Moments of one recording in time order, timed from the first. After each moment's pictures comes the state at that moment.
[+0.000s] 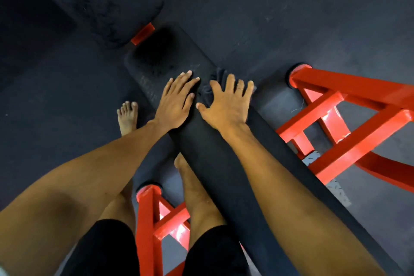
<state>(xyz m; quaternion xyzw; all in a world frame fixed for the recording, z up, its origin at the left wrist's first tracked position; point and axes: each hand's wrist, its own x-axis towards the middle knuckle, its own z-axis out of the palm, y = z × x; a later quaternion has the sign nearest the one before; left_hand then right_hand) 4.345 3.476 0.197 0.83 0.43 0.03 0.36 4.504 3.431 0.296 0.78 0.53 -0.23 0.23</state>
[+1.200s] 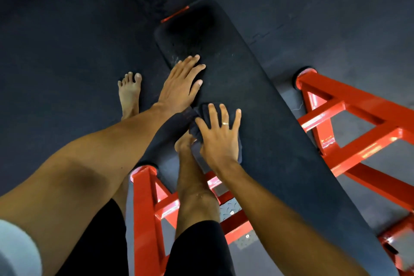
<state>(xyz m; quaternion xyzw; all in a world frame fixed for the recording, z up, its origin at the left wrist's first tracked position) 4.260 3.505 0.162 0.80 0.45 0.06 0.39 4.365 3.377 0.299 0.67 0.67 -0.21 0.25</state>
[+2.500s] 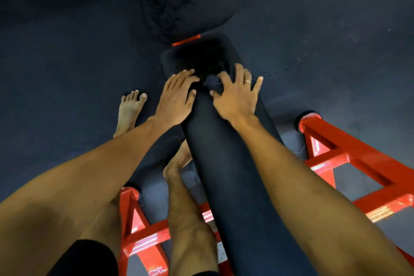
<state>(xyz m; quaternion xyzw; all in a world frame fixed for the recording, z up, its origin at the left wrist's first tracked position) 4.275 3.524 0.137 0.73 0.56 0.12 0.36 4.456 3.530 0.212 0.73 0.63 -0.19 0.18</state>
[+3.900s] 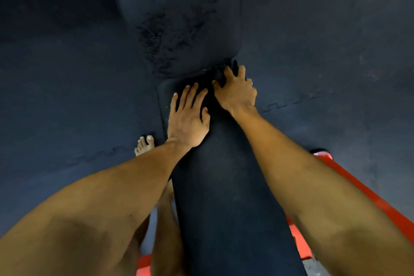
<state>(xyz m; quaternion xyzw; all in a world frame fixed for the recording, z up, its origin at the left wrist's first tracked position) 4.344 3.568 0.124 0.69 0.68 0.02 0.25 4.481 3.660 0.143 0.73 0.60 -0.29 0.14</state>
